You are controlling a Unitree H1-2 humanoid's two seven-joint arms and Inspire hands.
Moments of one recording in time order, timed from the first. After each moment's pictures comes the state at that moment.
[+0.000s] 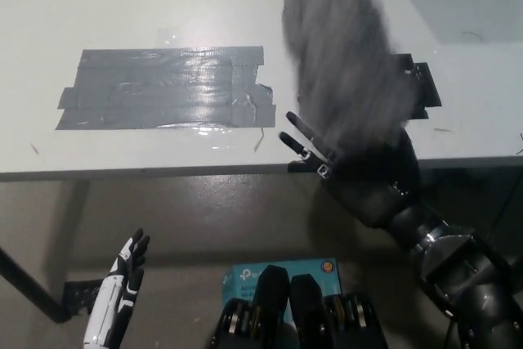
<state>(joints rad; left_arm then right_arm) 0.03 0.18 -0.07 0.25 0.15 -0.43 0.07 -0.38 -0.07 0.09 -0.07 1.27 0.47 0.11</state>
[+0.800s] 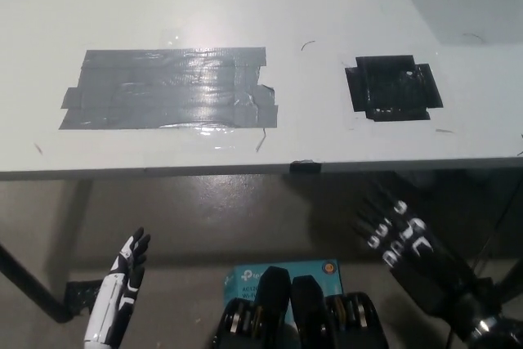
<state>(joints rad) 0.02 0.18 -0.07 0.26 0.15 -0.43 0.07 -0.06 -0.21 0.10 -0.13 0.79 0.34 0.13</state>
